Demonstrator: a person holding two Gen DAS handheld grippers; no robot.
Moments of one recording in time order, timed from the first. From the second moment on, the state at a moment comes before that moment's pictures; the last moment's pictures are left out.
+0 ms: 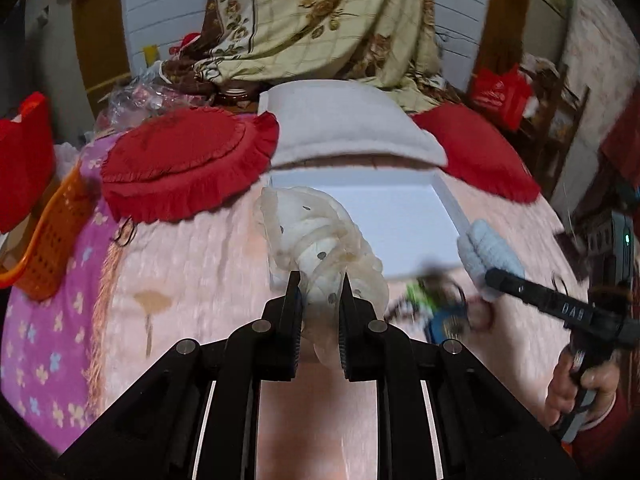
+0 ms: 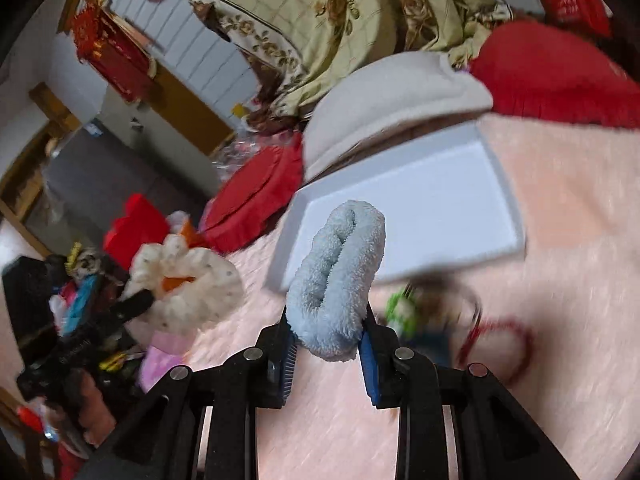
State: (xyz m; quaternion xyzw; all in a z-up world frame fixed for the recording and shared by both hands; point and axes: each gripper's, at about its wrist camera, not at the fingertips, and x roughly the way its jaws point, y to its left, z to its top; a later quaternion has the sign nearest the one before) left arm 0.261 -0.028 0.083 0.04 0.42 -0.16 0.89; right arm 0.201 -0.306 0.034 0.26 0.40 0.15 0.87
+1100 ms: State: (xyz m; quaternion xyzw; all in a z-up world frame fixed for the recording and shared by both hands) left arm 0.377 -0.026 0.041 0.02 0.43 -0.13 0.89; right arm 0.316 -0.315 0.013 0.21 0.43 0.11 0.87
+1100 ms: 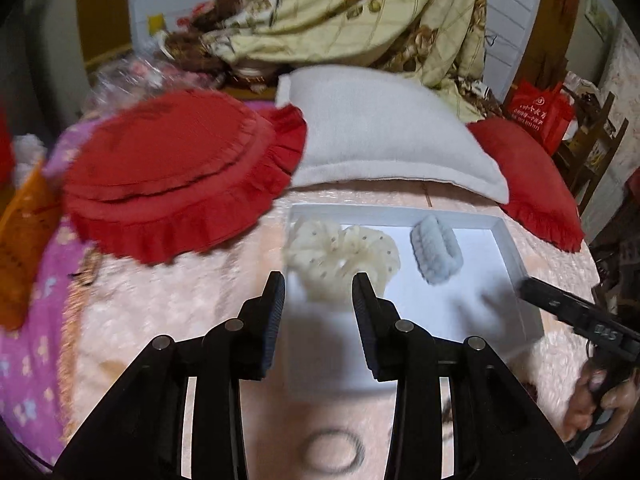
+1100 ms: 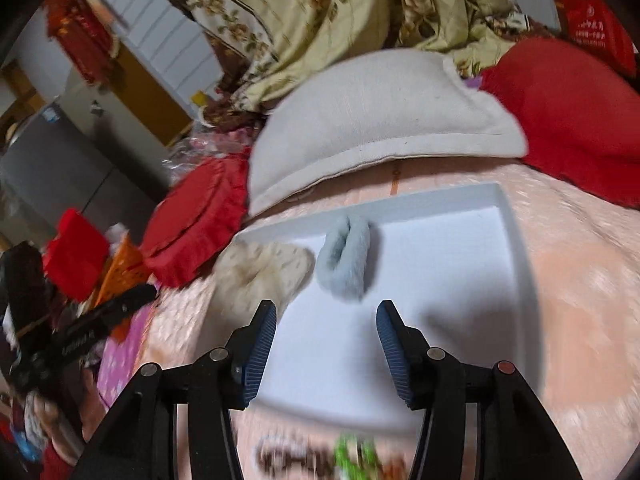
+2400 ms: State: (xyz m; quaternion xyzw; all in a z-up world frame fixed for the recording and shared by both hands) left arm 0.281 -0.006 -0.085 0.04 0.49 -0.12 0.86; right arm 0.152 -0.265 -0.032 0.07 0.41 0.06 0.91
